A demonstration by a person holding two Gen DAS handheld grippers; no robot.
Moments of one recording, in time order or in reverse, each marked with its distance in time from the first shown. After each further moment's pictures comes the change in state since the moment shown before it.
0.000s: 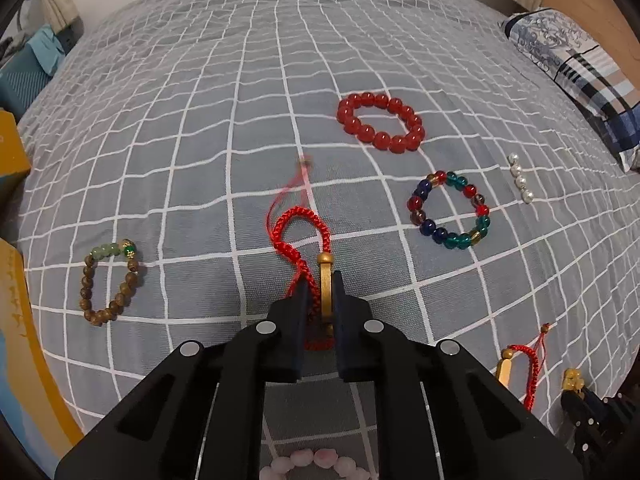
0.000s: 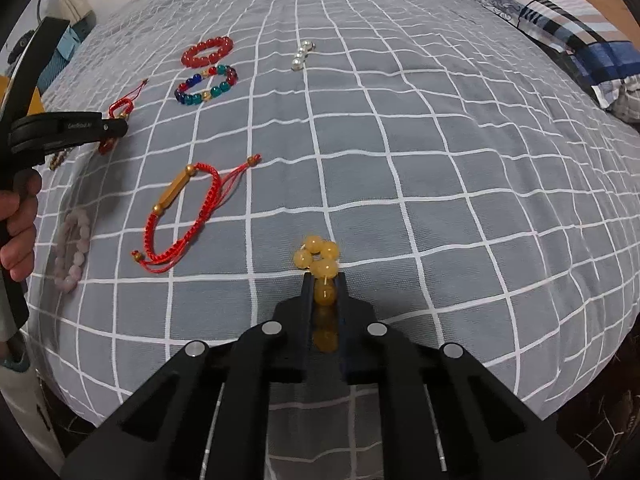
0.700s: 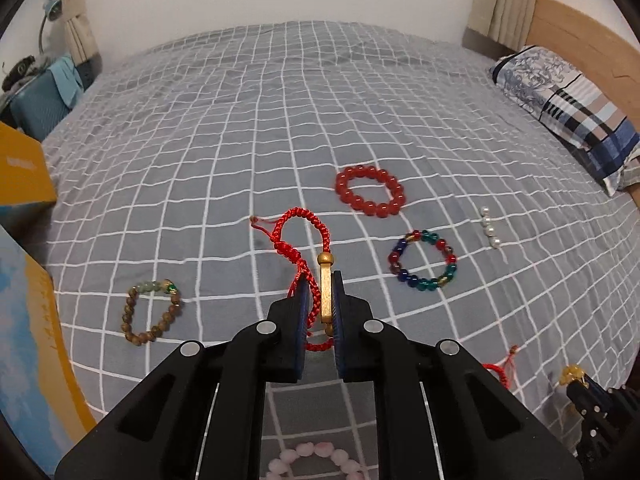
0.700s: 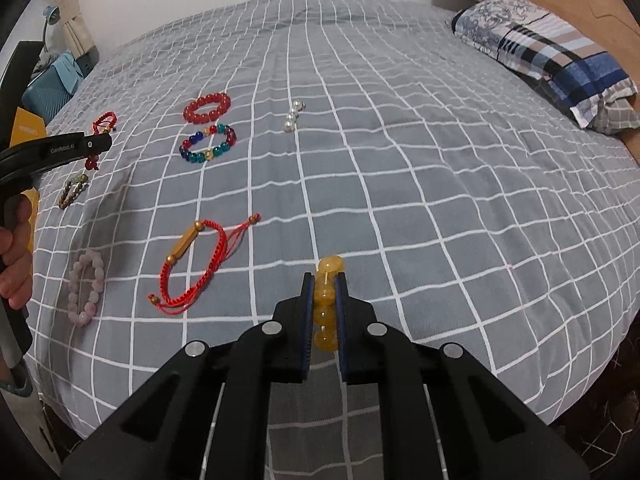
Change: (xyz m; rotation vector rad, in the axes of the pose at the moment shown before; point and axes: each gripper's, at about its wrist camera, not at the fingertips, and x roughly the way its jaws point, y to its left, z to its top) left arm -0.053 -0.004 -0.002 0.001 -0.209 0.009; right arm -0.027 -0.002 0.005 0.029 -0.182 -0.022
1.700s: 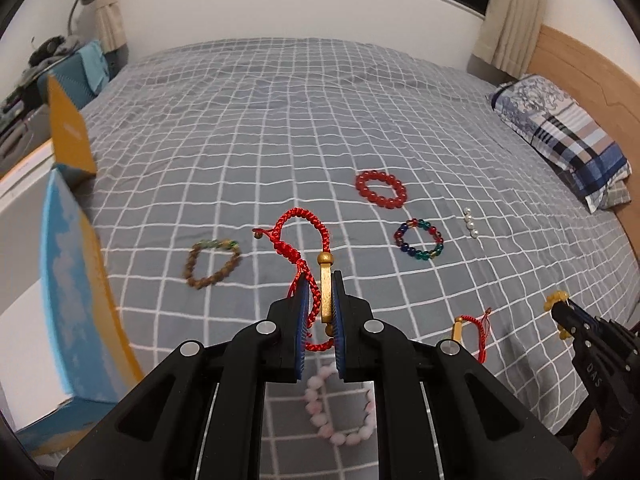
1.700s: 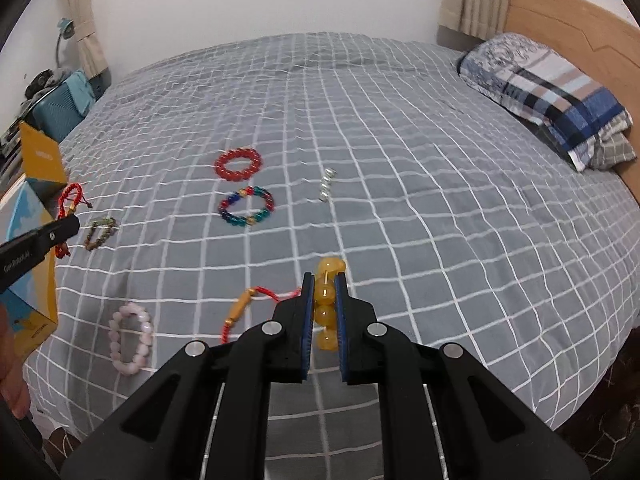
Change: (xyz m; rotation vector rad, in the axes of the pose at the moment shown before) left arm -0.085 0.042 -0.037 -0.089 -0.037 -0.006; right arm -0.040 0.040 0.037 -0.019 -0.122 0.008
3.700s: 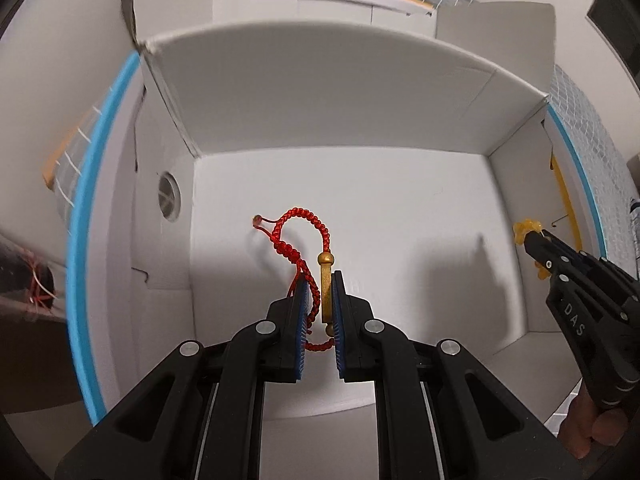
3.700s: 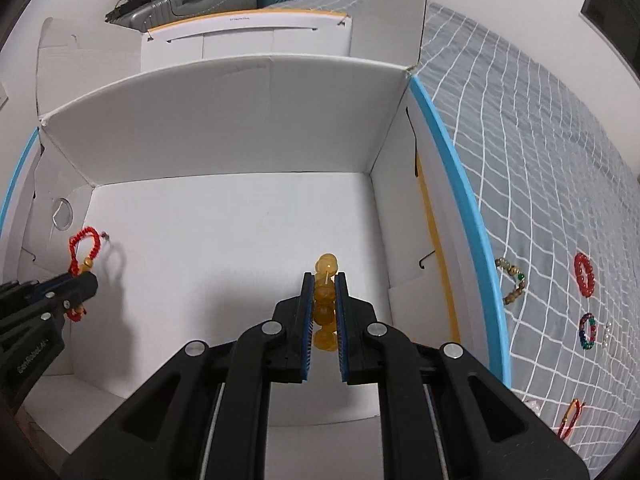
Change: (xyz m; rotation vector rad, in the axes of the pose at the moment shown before) left arm -0.098 0.374 -0.102 -0.527 0.289 0.278; right arm 0.003 0.461 -0.011 -0.589 0.200 0.298
